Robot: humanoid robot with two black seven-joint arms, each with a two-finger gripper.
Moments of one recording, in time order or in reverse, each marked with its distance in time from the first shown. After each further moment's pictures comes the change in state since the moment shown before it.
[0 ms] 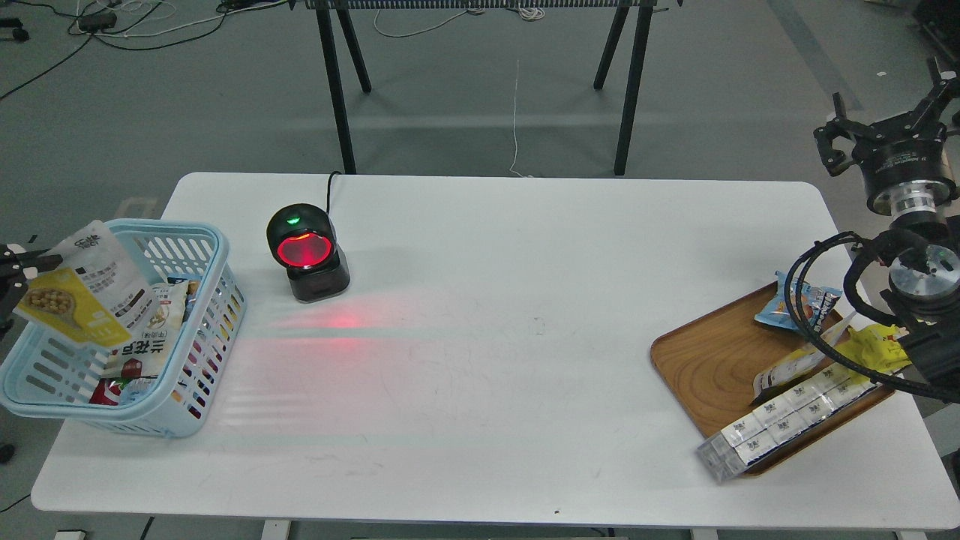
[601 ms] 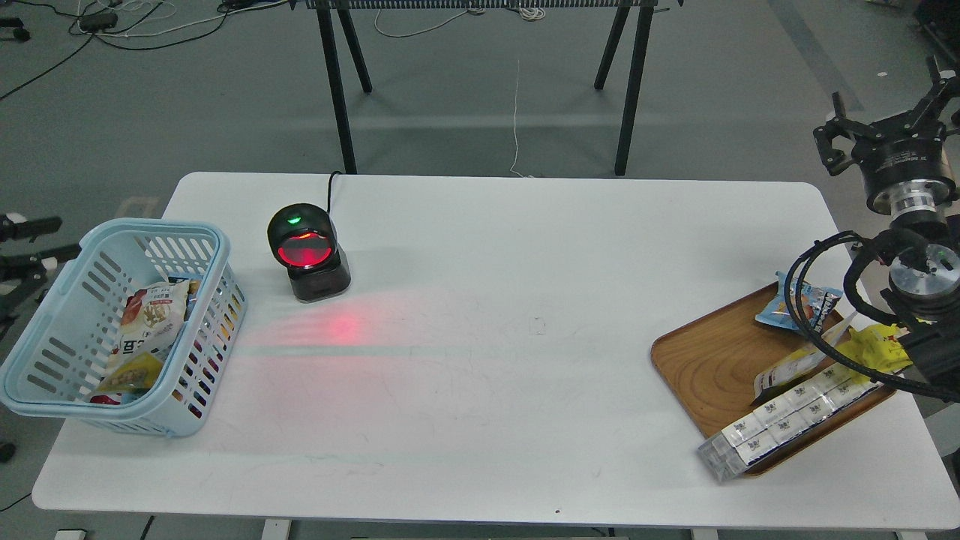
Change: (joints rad) left arm -0.005 -0.064 -0.019 0.024 -0.529 0.086 0.000; right arm 0.003 -0.005 -0.003 0.000 0.000 0.001 0.000
